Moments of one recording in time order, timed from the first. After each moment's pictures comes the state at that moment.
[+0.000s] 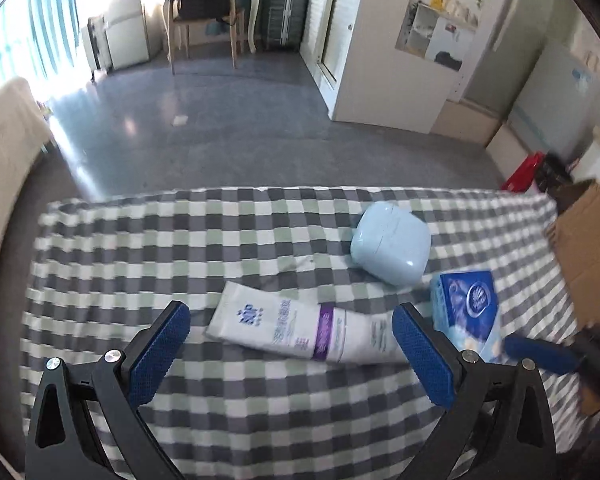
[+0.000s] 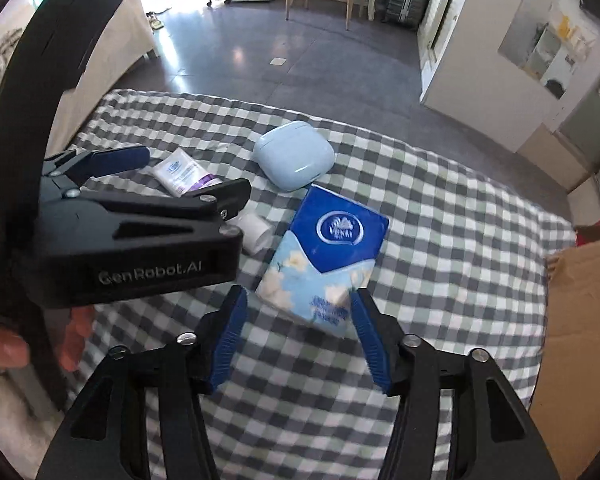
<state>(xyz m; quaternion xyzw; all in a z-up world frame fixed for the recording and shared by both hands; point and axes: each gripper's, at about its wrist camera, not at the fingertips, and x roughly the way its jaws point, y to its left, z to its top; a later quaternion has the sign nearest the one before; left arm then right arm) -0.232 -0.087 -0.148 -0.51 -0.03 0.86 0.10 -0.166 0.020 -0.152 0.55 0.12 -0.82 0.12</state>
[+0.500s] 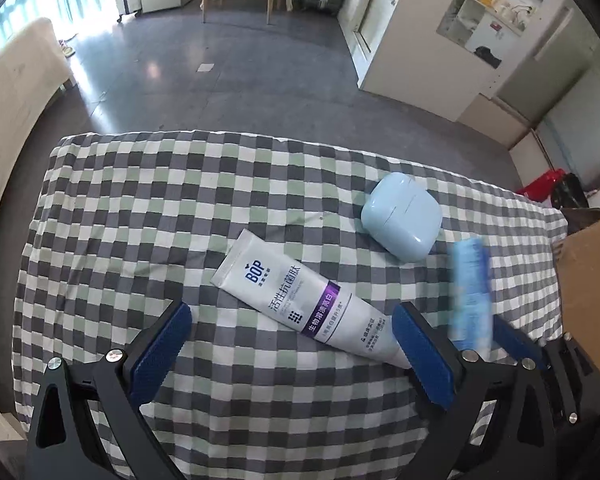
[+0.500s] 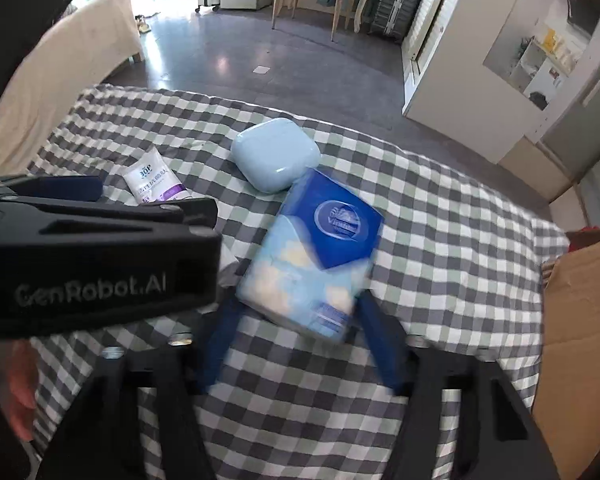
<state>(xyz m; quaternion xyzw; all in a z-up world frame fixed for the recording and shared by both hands) -0.213 -0.089 -0.142 -0.57 -0.07 0.82 0.04 -0.167 0.027 -0.169 0.53 0.12 -0.84 0.09</state>
